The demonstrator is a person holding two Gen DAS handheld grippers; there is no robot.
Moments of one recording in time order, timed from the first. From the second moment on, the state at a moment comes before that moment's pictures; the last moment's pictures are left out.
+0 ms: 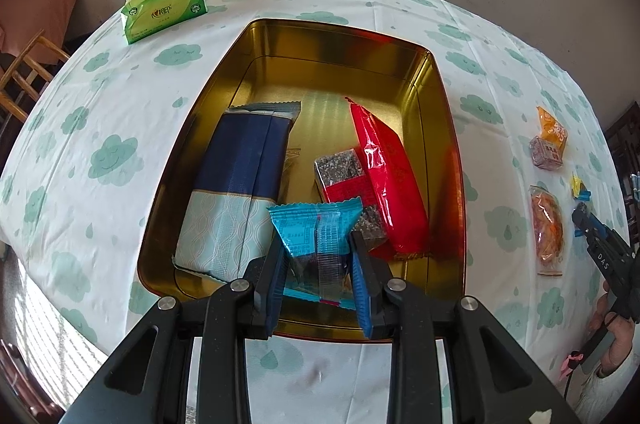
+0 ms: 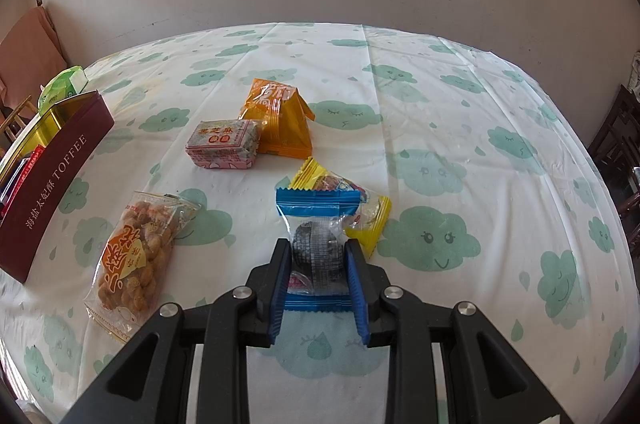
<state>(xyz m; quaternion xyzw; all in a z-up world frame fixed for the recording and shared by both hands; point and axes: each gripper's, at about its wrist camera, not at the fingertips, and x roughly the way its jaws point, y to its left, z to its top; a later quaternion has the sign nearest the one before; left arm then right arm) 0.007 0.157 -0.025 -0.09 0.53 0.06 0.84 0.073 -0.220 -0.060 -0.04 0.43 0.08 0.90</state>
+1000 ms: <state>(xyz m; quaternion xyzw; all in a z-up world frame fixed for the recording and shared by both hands) -0.013 0.173 0.014 -0.07 0.43 0.08 0.90 0.040 -0.134 0.003 -0.05 0.39 0.17 0.90</state>
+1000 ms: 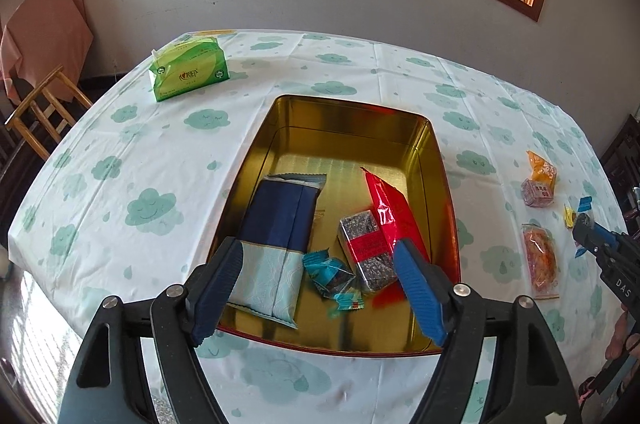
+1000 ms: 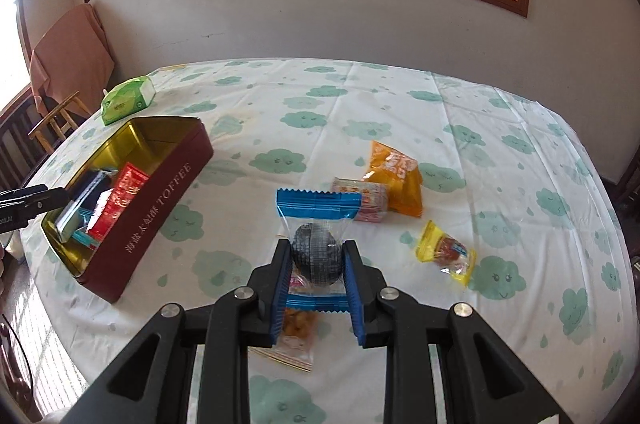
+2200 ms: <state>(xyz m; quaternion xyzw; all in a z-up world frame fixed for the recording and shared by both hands) -0.037 0.249 0.006 -0.10 0.43 0.18 0.88 0.010 0.051 -0.007 -0.13 0.41 0.35 0.84</state>
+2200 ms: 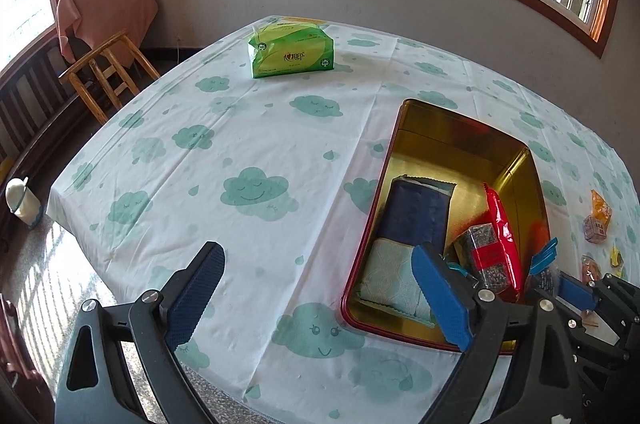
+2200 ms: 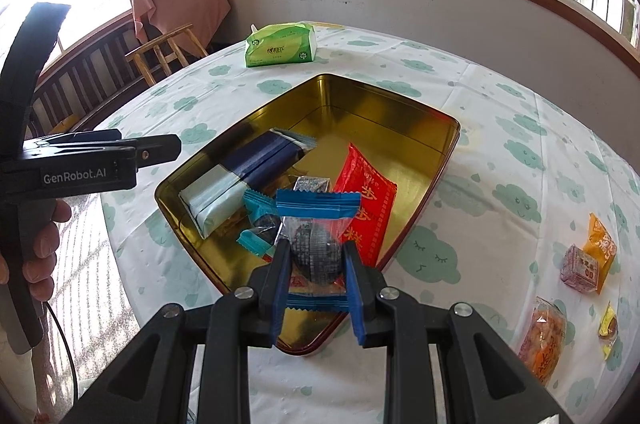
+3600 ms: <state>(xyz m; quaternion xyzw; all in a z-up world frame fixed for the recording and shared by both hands) -0.014 0.169 0.029 -0.06 0.42 0.10 0.90 0.049 -0.073 0.012 -0.04 0.38 0.24 0.89</state>
